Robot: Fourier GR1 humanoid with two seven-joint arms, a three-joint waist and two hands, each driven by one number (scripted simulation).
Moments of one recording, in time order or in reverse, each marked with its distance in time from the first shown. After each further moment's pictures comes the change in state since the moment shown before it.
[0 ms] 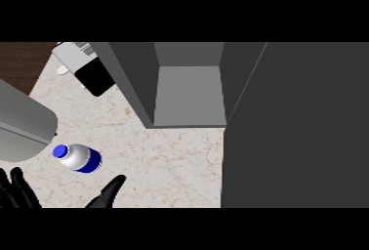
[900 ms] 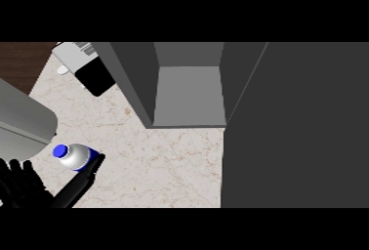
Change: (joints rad) left arm -0.032 0.009 0.312 0.270 0.595 -0.097 -0.356; right arm 0.213 0.009 0.031 -0.004 0.017 0.092 -0.181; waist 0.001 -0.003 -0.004
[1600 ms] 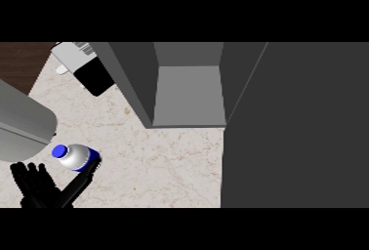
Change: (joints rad) left arm -0.077 -0.012 0.247 0.465 0.432 -0.323 -0.465; right arm 0.117 -0.026 -0.063 -0.001 0.003 0.060 -0.118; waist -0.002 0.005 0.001
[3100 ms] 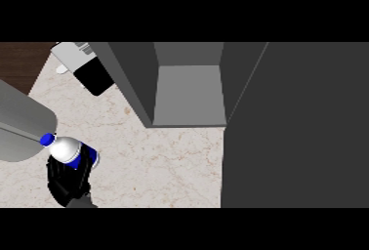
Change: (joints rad) left arm -0.376 0.029 0.268 0.769 0.245 -0.522 -0.452; right arm 0.080 0.001 -0.127 0.012 -0.019 0.093 -0.102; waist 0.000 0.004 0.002
